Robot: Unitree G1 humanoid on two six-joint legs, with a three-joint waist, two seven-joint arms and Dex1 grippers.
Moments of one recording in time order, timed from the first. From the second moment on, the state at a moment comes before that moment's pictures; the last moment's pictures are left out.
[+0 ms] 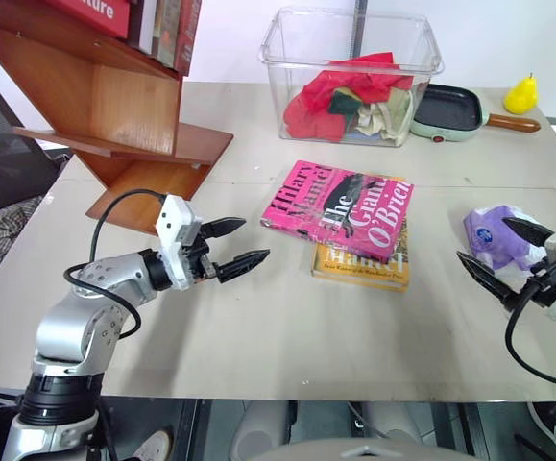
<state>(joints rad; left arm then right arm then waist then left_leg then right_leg) -0.15 0.70 0.16 -0.29 -0.63 0.52 -0.90 0.23 -0.71 -0.48 -0.69 0.53 0.52 0.62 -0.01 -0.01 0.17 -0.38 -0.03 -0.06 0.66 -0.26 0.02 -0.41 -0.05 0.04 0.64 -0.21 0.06</state>
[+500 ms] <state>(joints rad) -0.07 0.66 0.23 -0.34 -0.87 0.79 -0.78 0.09 -0.75 -0.36 -0.58 0.60 0.55 0.74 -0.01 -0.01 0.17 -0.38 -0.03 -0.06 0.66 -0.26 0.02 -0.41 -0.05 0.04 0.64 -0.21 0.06</state>
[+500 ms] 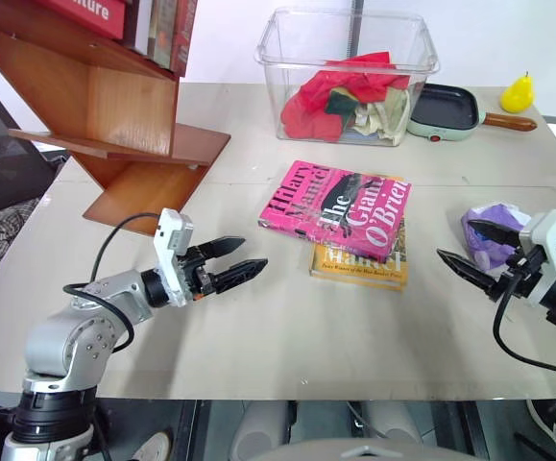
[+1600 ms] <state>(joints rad) -0.34 0.18 0.18 0.03 -1.87 0.87 0.41 0.24 -0.78 -0.42 -0.81 0.80 0.58 0.74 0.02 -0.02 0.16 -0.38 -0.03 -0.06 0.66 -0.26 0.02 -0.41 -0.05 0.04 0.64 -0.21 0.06</state>
